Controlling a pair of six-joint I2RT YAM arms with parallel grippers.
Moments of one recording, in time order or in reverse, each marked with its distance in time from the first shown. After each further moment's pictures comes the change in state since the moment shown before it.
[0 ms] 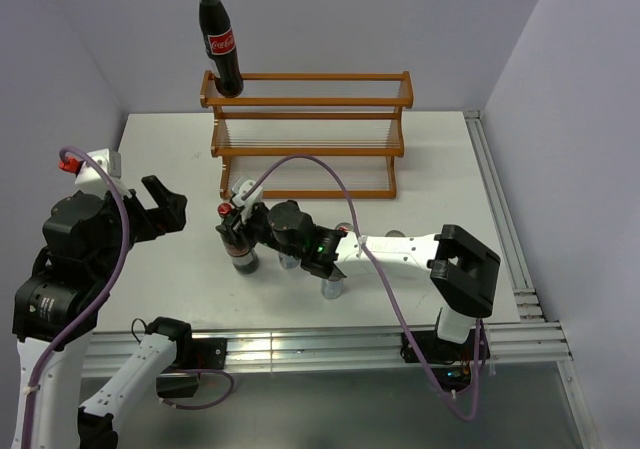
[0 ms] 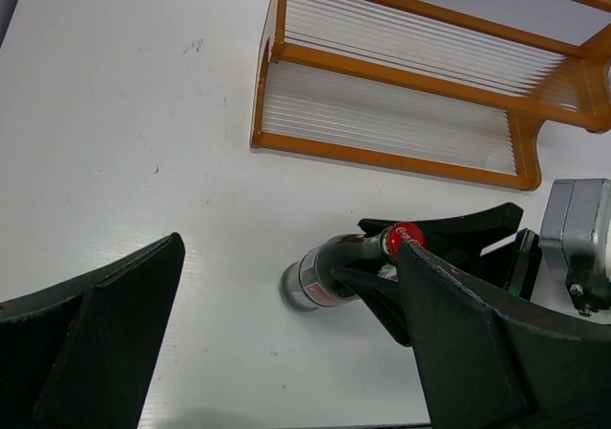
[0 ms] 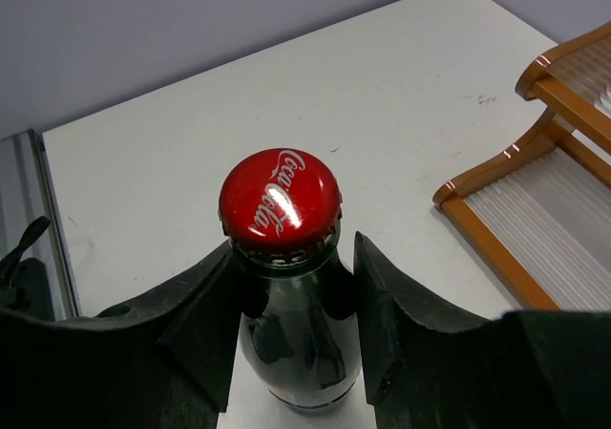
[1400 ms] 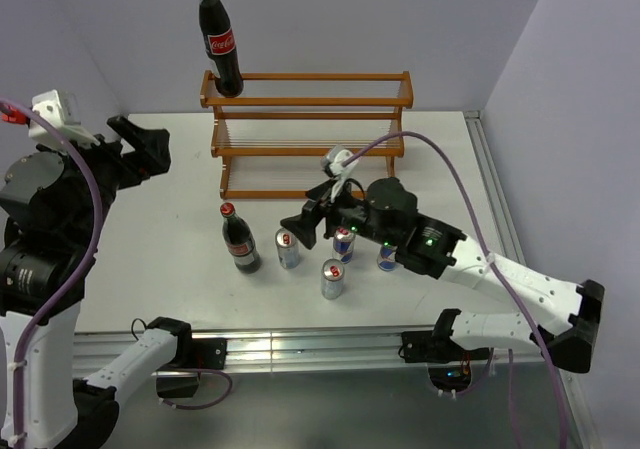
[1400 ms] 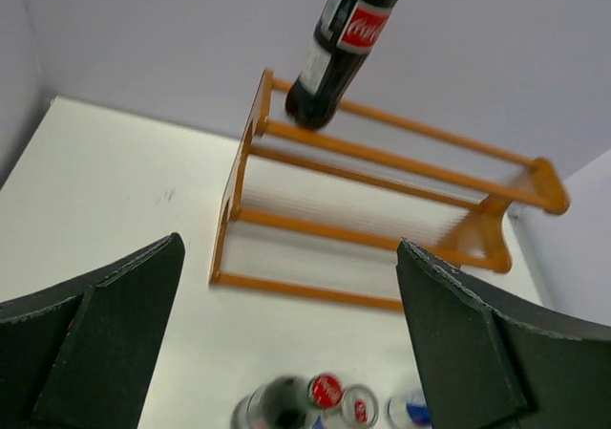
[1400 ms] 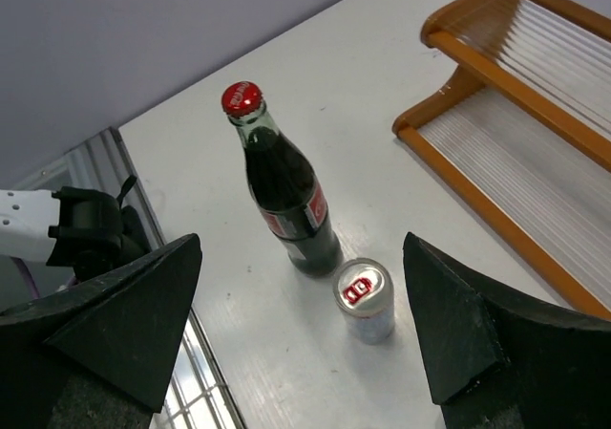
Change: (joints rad) left arm 0.001 0.215 0.319 0.193 -0.049 -0.024; right arm -0.185 -0.639 -0.090 -0.600 -0.162 0.152
